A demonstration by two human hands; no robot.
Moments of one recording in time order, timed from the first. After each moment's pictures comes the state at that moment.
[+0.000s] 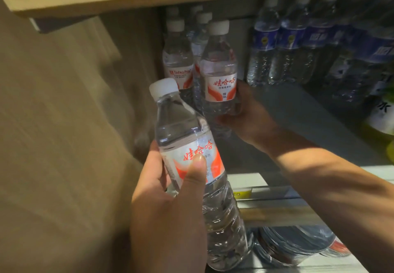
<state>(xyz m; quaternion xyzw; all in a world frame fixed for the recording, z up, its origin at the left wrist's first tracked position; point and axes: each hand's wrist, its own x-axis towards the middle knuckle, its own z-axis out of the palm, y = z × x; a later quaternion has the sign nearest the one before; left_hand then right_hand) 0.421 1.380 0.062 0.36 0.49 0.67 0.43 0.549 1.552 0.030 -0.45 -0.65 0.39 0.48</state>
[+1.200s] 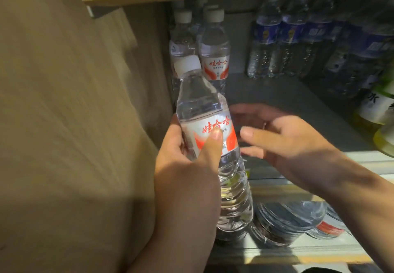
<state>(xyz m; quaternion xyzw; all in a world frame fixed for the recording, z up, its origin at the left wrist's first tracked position) 0.427 1.378 0.069 0.38 0.49 0.65 0.44 0.568 1.424 0.076 -0.37 -0.60 0.57 0.41</state>
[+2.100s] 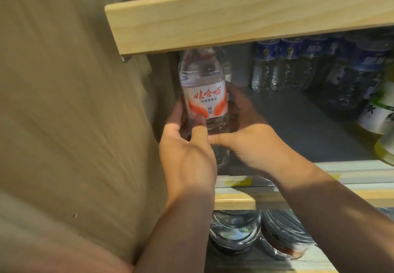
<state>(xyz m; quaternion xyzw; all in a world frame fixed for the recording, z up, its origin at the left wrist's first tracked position) 0.427 1.405 0.090 0.36 0.51 0.70 0.35 0.524 1.449 0.085 -0.38 -0.64 0.45 0.49</state>
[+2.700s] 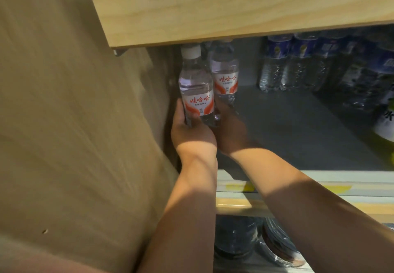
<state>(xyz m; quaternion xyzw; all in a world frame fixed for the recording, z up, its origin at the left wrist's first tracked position) 0.428 1.485 0.061 0.31 0.58 0.70 0.28 0.495 1.502 0.059 -0.50 -0.71 0.31 0.38</state>
